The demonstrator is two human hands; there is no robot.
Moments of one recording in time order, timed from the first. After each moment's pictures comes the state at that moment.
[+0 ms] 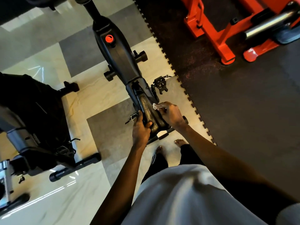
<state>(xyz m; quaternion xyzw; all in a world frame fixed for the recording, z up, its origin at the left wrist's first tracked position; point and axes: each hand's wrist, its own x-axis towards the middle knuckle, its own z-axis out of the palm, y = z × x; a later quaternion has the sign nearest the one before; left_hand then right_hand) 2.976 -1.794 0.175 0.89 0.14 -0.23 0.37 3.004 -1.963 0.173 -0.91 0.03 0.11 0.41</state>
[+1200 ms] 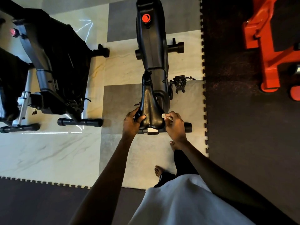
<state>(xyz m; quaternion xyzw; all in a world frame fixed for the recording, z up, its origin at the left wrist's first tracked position) 2.947 -1.814 0.170 0.83 0.31 -0.10 0.46 2.975 -2.020 0.140 -0.85 0.02 0.17 0.50</state>
